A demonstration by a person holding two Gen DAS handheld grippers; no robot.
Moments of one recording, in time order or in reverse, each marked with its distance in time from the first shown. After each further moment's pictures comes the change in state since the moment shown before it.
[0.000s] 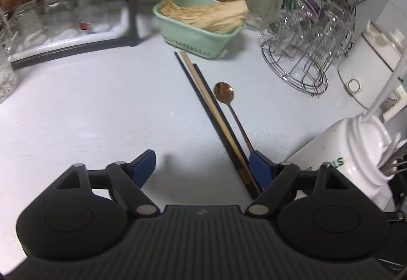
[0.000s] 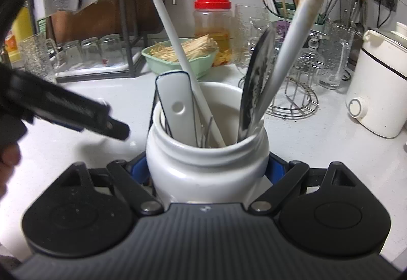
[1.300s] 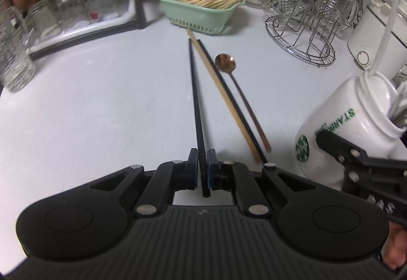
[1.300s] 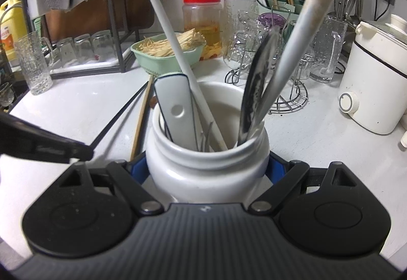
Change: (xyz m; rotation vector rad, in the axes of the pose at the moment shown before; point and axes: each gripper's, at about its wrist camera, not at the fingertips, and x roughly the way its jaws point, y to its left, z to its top) left arm -0.025 -0.025 -0.033 0.026 0.061 0.118; right arm -0.001 -0.022 0.003 0.001 0.046 0.013
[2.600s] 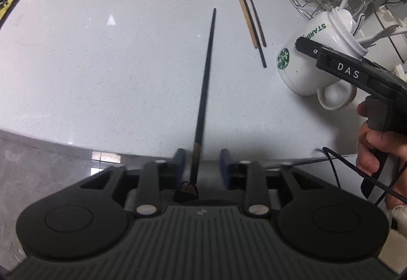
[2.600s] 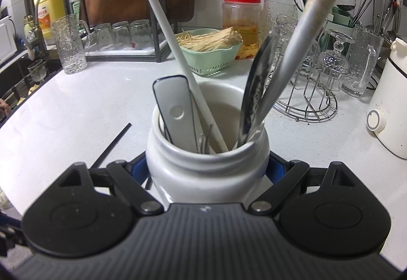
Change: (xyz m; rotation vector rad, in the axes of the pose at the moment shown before) left arm -0.073 0.007 -0.126 -0.321 0.169 -0.050; right arm -0.002 -0.002 0.000 -0.125 0.011 0.160
